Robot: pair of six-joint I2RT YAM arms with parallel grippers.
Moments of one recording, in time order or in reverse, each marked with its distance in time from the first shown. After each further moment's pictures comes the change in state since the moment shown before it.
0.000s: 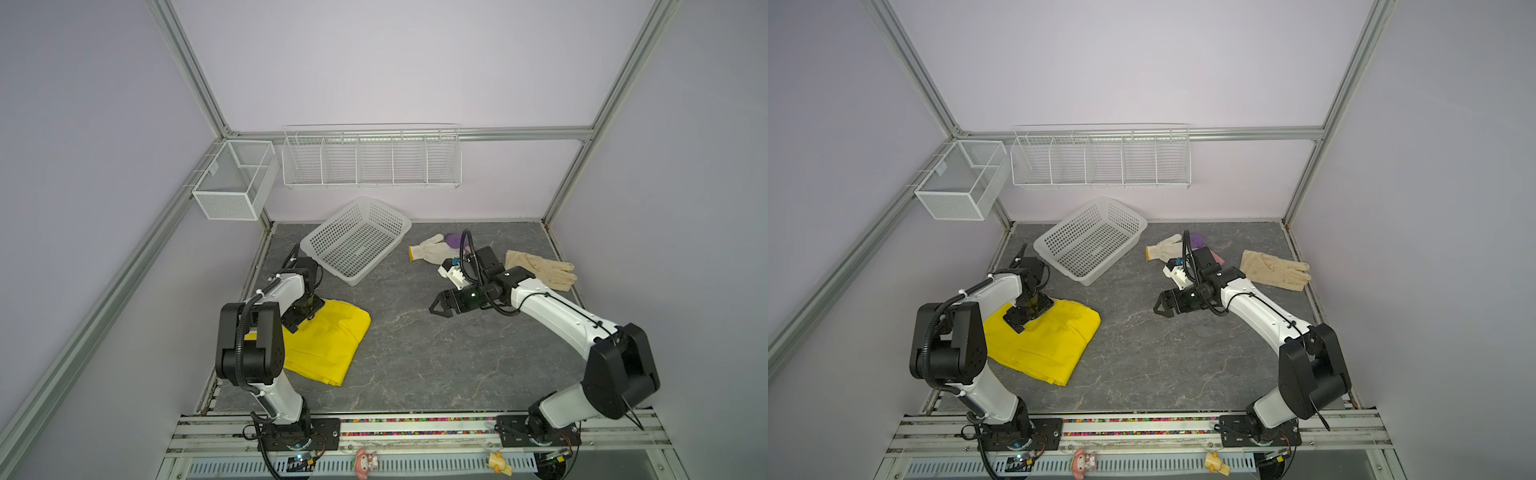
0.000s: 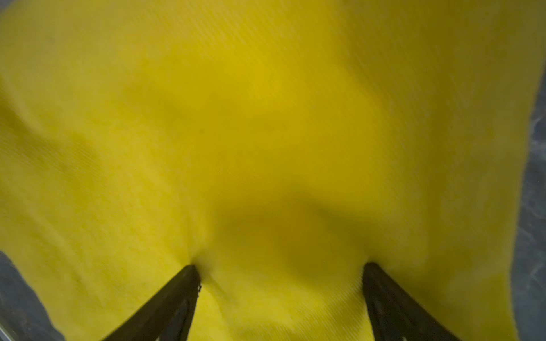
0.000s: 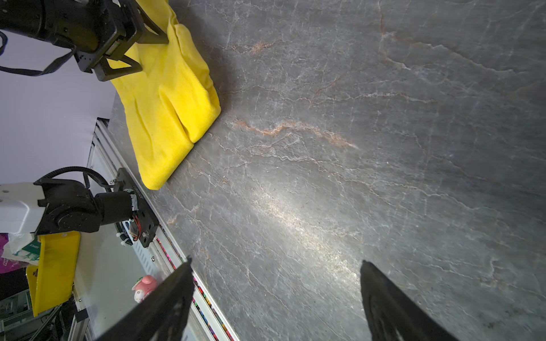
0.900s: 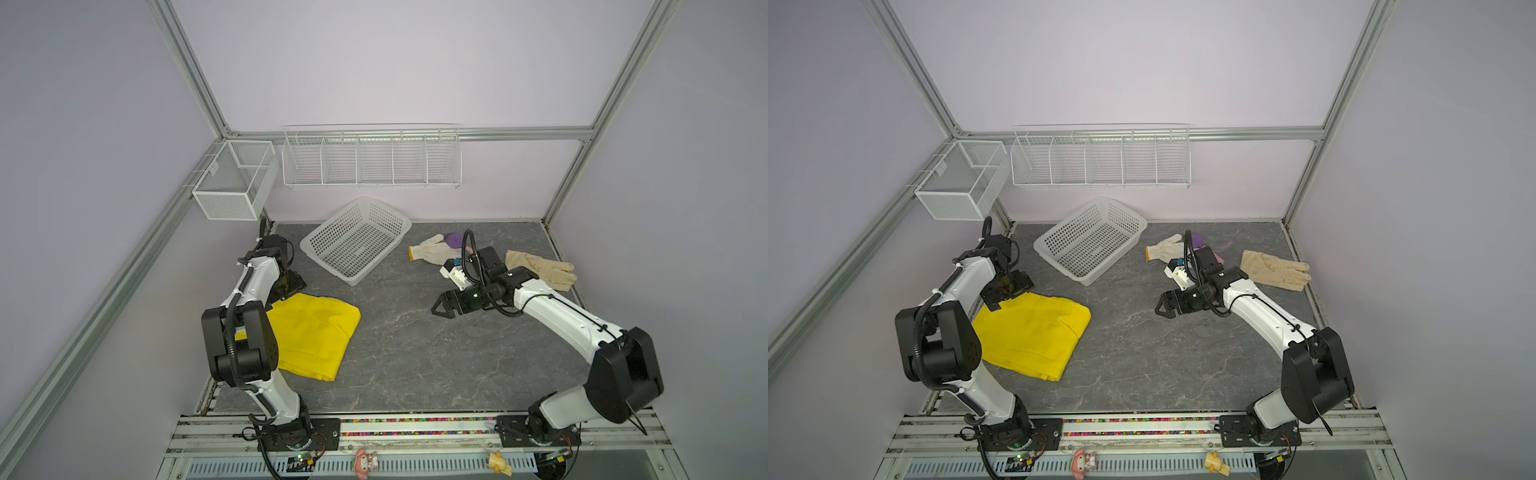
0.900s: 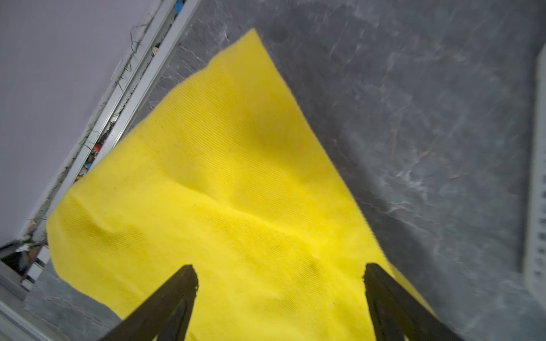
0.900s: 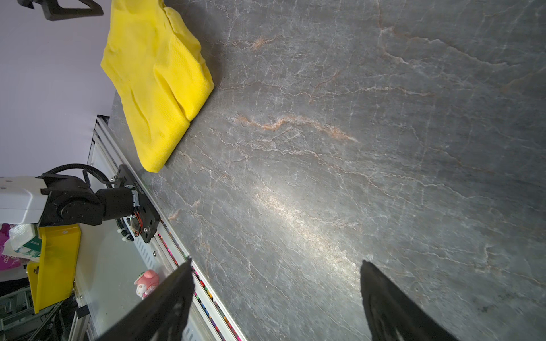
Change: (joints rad) left arm 0.165 -0.003 0.278 -0.113 0.114 0.314; right arm -0.003 -0.024 0.002 -0.034 0.004 -0.008
